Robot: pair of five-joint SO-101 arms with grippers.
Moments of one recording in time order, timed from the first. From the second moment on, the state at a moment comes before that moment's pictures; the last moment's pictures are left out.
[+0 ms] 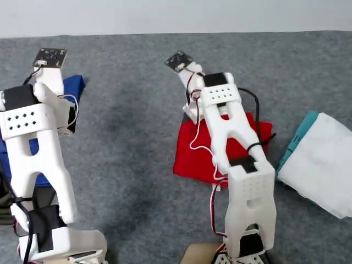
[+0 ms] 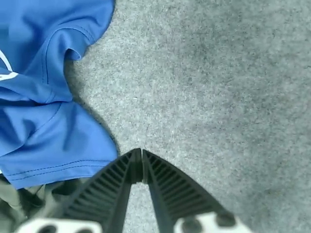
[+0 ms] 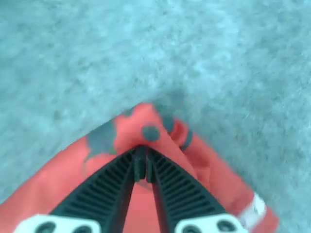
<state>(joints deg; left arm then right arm) -18.5 -2.6 -5.1 98.7 -10.3 -16.2 38.2 -27.3 70.2 27.7</state>
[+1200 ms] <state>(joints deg) -19.8 -2.6 -5.1 98.9 -8.8 -15.6 44.3 -62.8 100.5 17.3</state>
